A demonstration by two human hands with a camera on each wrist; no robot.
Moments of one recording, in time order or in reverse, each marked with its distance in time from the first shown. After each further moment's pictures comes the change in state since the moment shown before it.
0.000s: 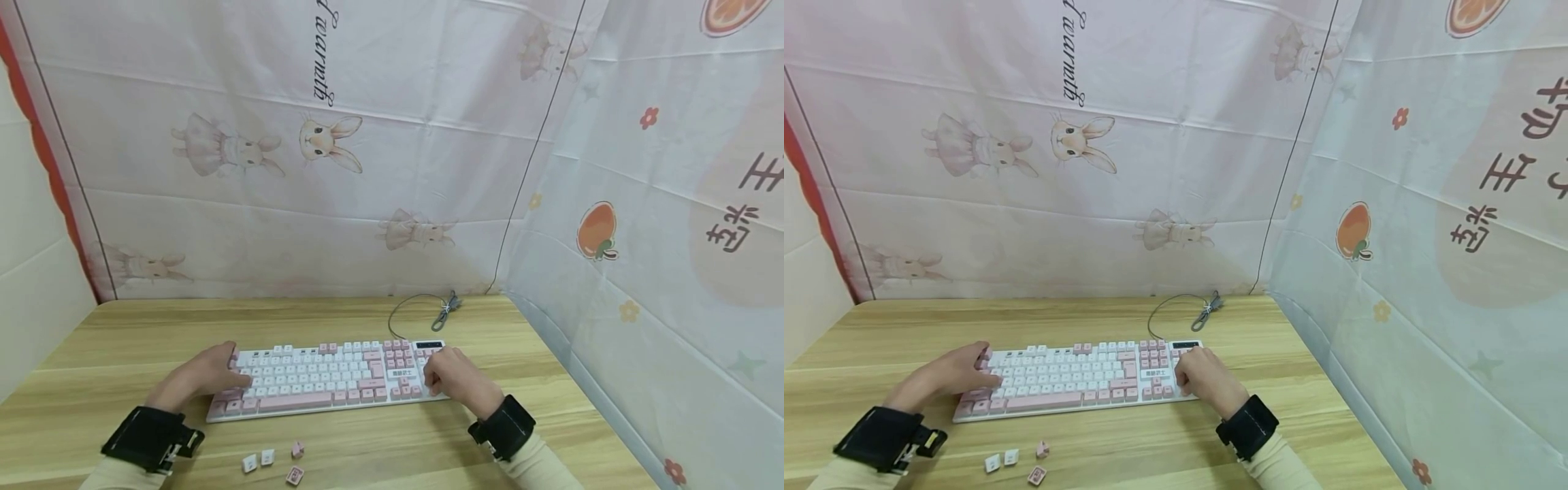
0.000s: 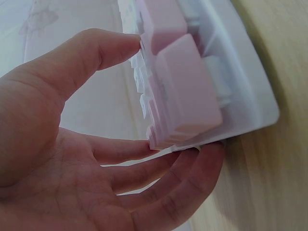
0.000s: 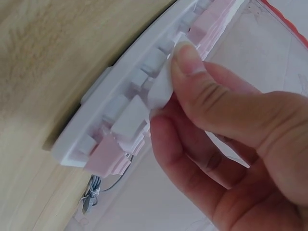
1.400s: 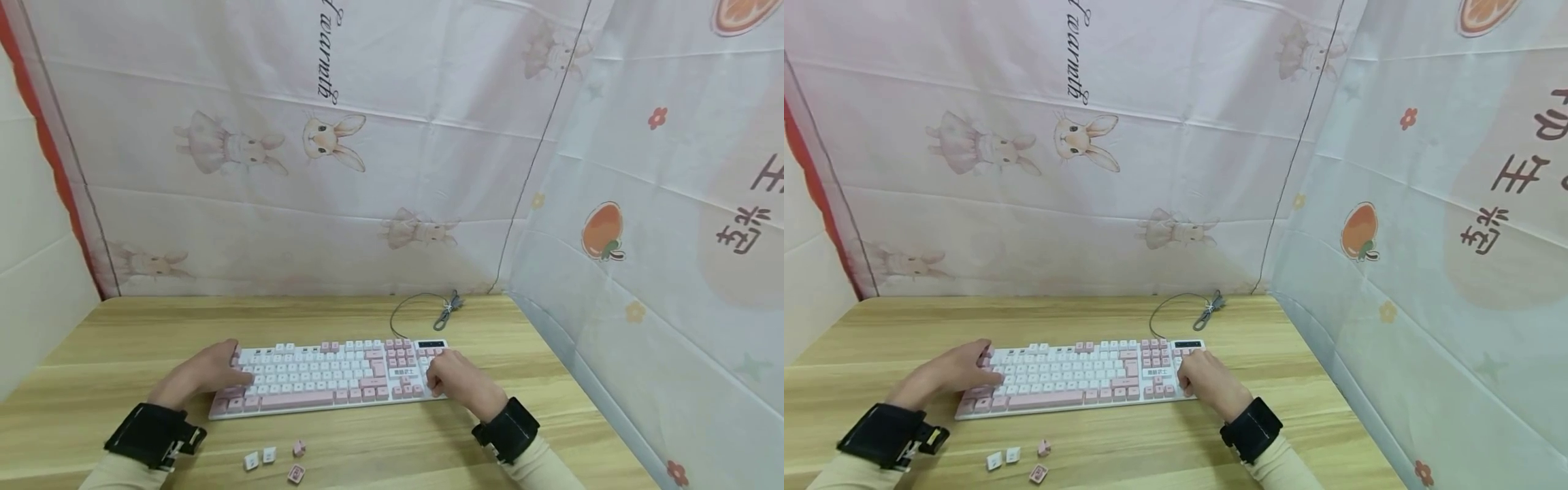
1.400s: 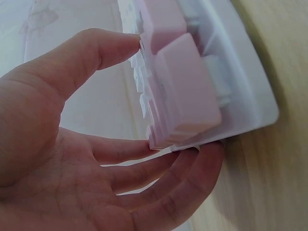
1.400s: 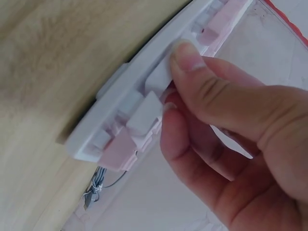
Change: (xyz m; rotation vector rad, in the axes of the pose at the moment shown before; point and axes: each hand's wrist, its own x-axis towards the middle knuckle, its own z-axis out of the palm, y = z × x) left_hand -0.002 0.002 0.000 -0.012 0.010 0.001; right_hand -0.003 0.003 0.004 0.031 -0.016 -0.028
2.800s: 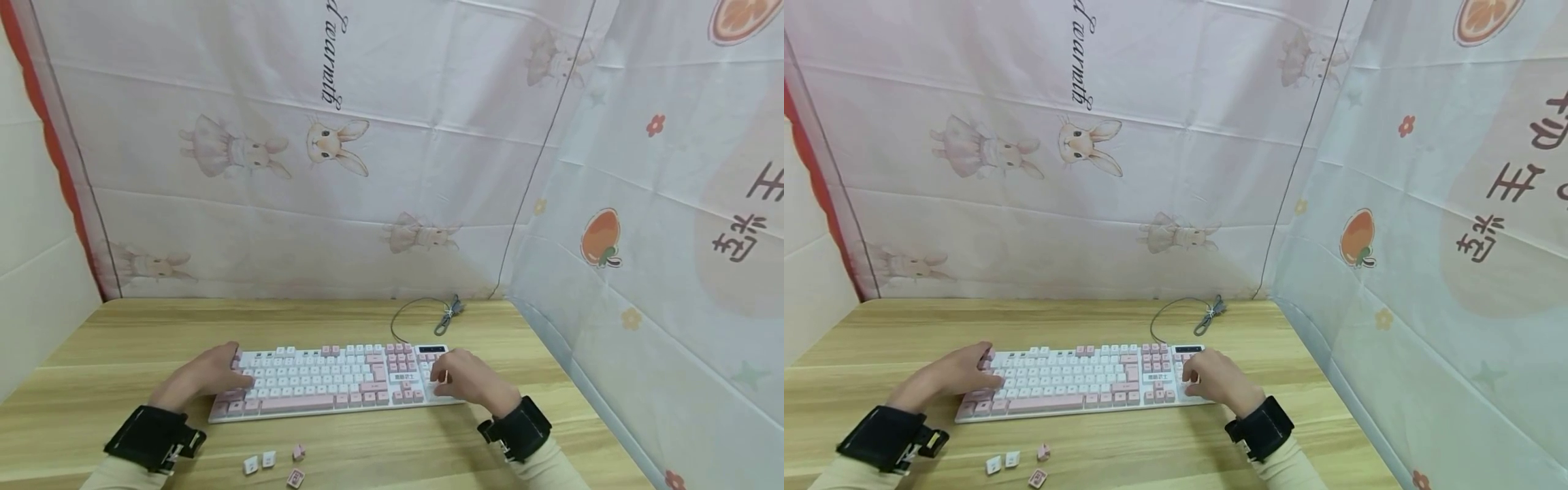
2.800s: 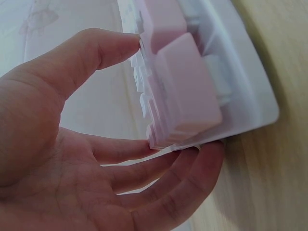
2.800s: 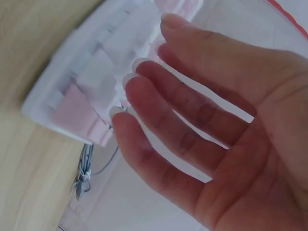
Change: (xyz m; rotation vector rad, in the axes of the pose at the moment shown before) left_hand 0.002 -0.003 0.000 -0.004 0.000 -0.017; right_hand -0.005 0.003 -0.026 0.035 -0.088 0.037
